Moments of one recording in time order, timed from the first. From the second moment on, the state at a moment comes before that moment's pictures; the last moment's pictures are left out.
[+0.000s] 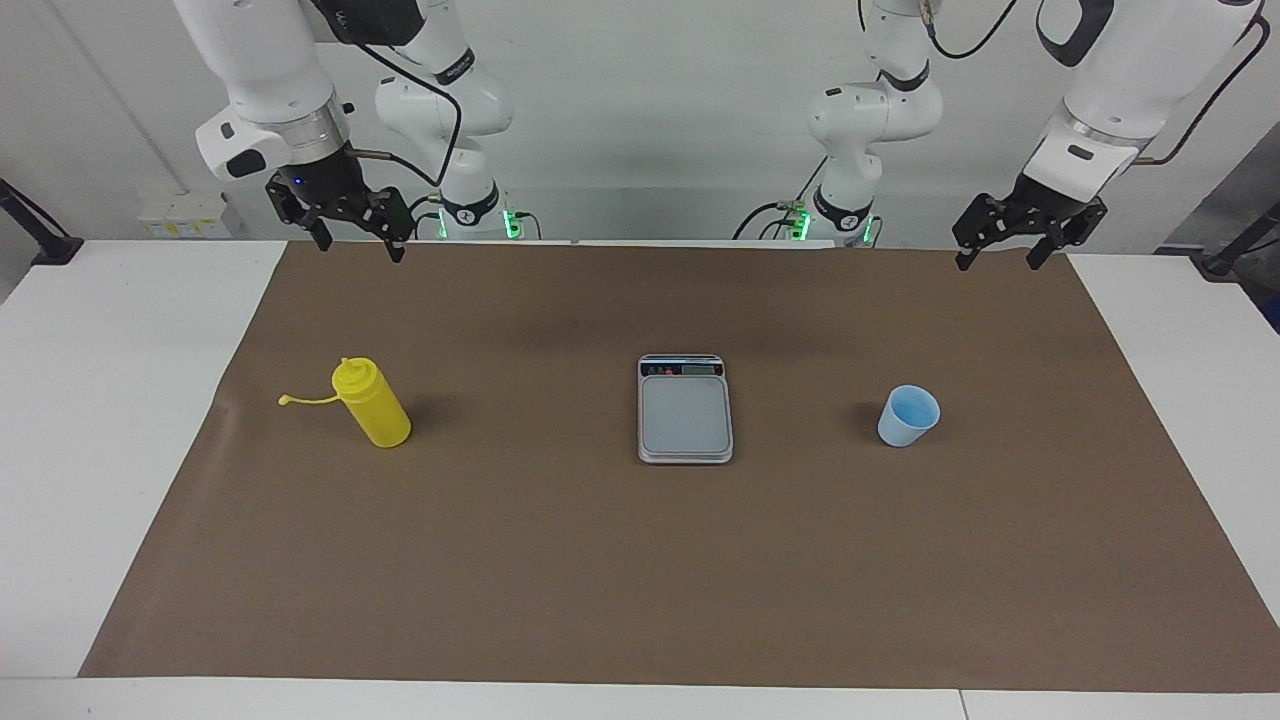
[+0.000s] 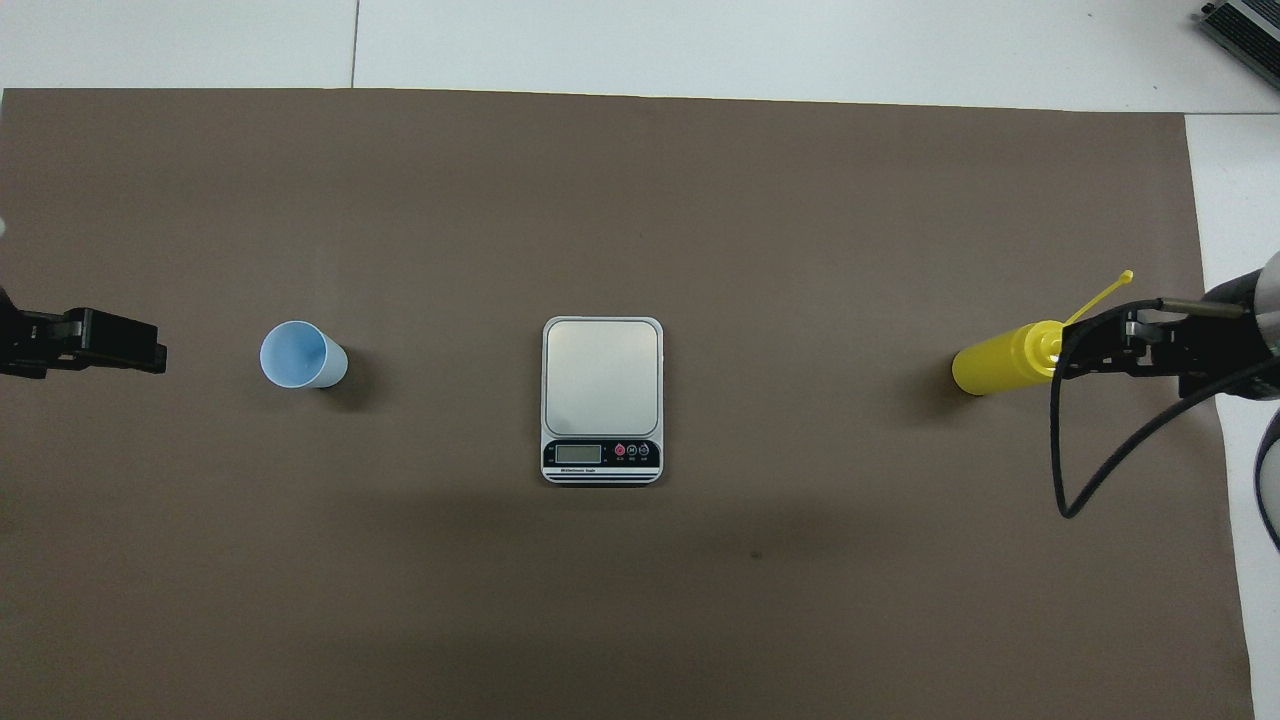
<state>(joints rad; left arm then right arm) 0.06 -0.09 -0.12 -1.67 -0.04 1.56 -0.05 0.00 -0.06 0.05 -1.62 -0.02 1.50 0.23</state>
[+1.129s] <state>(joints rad) 0.06 -0.09 -0.11 -1.86 -0.04 1.77 -0.04 -0.01 -0.06 0.05 -1.62 -0.01 1.52 0.20</state>
